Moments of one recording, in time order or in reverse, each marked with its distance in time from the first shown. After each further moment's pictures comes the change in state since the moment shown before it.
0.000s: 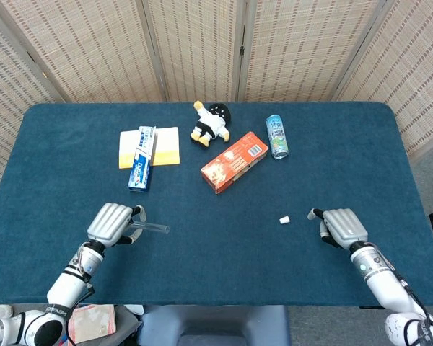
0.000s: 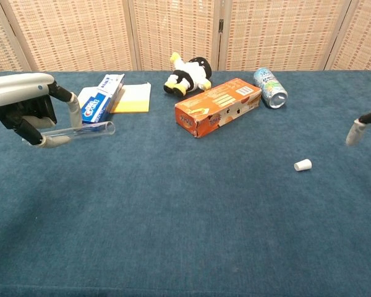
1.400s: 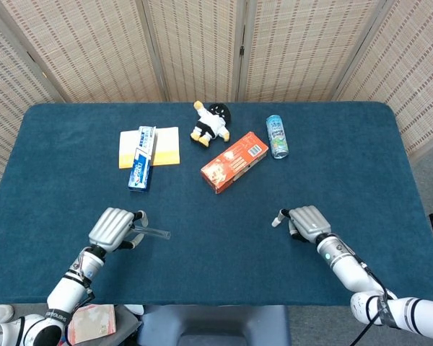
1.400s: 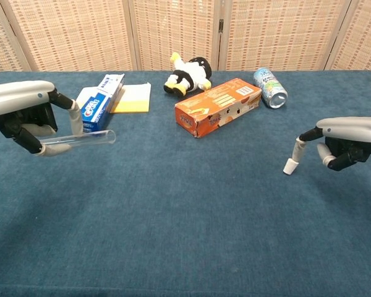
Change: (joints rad) left arm 0.034 -0.011 0.001 0.000 0.050 -0.010 -0.011; right arm 0.178 -0.171 -0.040 0.123 0.085 -0.071 -0.030
